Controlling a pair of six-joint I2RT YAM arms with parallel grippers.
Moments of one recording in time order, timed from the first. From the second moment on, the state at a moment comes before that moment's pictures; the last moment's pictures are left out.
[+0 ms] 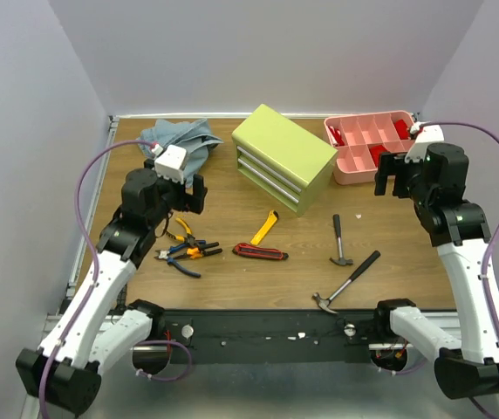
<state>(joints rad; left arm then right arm) -0.33 0.83 0.84 -0.31 0.07 0.03 0.09 0.94 1.20 -0.70 0.11 -0.05</state>
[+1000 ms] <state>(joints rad) -0.29 1.51 0.90 0.39 0.38 -0.99 0.10 1.64 1.72 -0.76 -0.55 0.00</state>
